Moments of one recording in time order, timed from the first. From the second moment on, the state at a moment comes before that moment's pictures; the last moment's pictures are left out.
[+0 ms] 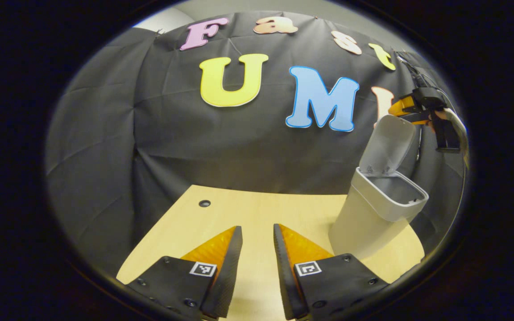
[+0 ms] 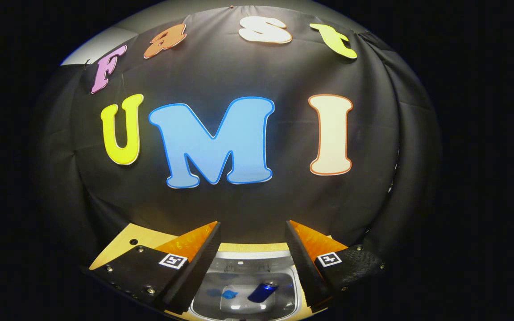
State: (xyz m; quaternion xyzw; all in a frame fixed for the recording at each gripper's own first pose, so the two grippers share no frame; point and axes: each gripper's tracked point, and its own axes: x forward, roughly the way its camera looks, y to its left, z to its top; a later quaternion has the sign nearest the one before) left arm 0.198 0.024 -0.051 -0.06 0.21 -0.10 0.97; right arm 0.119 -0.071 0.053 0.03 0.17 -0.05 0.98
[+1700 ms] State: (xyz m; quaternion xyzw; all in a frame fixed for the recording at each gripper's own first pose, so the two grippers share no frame) left arm 0.199 -0.017 -0.051 -0.04 0.21 -0.14 0.97; right arm 0.021 -0.055 -0.107 0.01 0.34 -0.01 0.94
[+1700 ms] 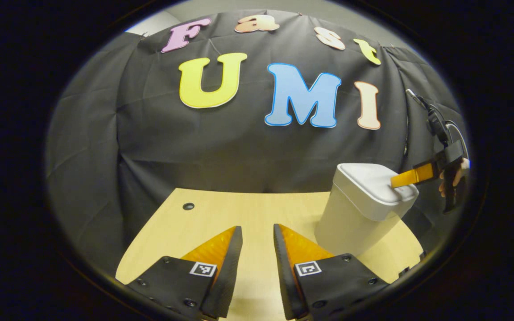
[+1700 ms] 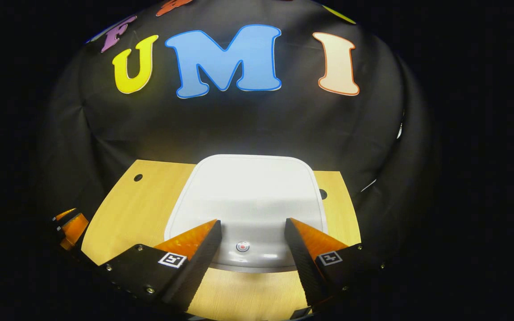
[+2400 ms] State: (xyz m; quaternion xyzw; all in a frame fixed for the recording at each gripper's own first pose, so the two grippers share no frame) left arm 0.203 -0.019 -0.053 -0.04 0.21 -0.15 0.97; right arm 0.020 -0.055 -0.105 0.02 0.33 -0.01 0.95
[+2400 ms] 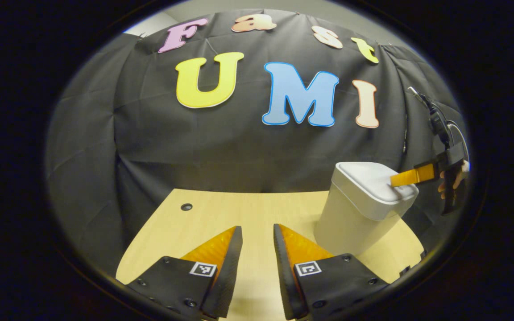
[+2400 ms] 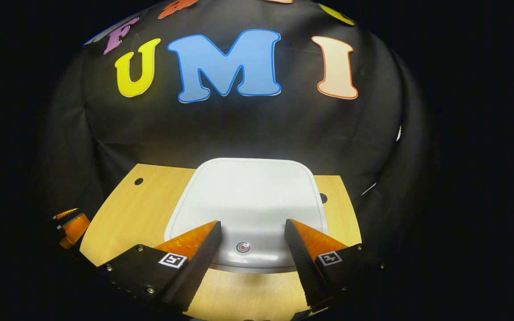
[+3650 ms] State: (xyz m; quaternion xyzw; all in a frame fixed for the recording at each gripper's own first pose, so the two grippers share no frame) left arm 0.220 -0.017 0.029 -0.03 0.11 -0.14 0.98; right arm 0.003 -0.012 0.002 0.03 0.06 0.00 1.00
